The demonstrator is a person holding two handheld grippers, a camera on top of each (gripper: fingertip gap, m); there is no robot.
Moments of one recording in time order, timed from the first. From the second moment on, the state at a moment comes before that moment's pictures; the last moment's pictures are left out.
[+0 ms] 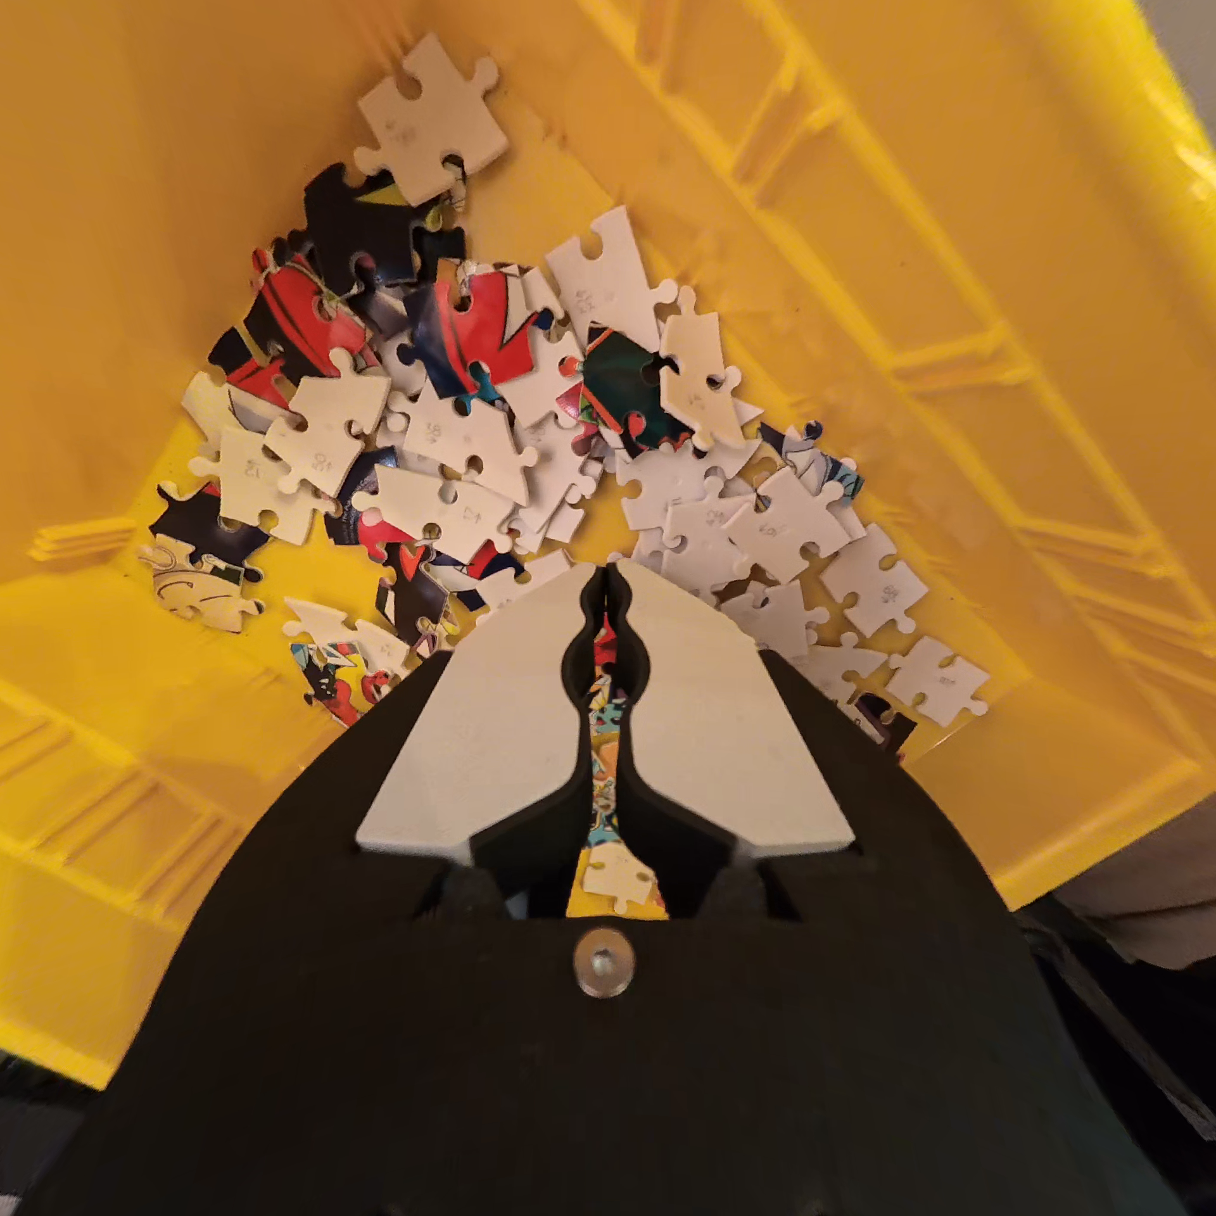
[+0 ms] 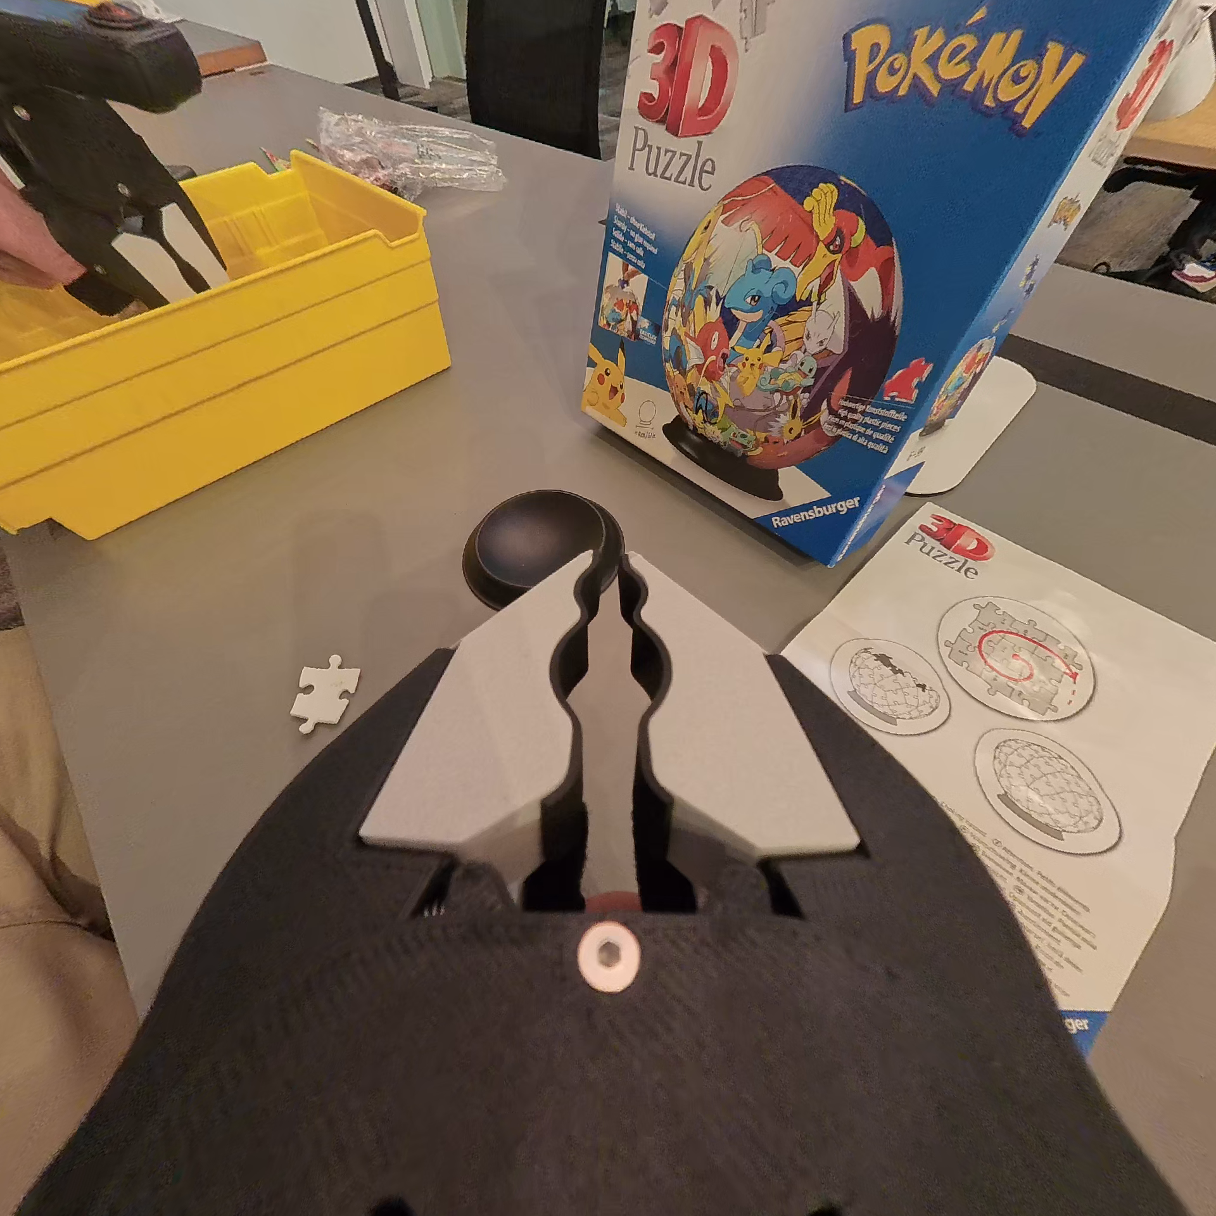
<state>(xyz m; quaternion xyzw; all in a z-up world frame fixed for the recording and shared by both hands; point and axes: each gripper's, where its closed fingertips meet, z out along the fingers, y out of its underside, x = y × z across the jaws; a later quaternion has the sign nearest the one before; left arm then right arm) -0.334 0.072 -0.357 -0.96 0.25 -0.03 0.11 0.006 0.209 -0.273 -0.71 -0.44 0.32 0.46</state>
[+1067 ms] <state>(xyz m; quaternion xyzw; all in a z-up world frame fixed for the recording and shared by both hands) -0.341 0.048 -0.367 -0.97 0.25 -0.07 0.03 0.008 0.211 -0.270 -0.70 -0.43 0.32 0.46</state>
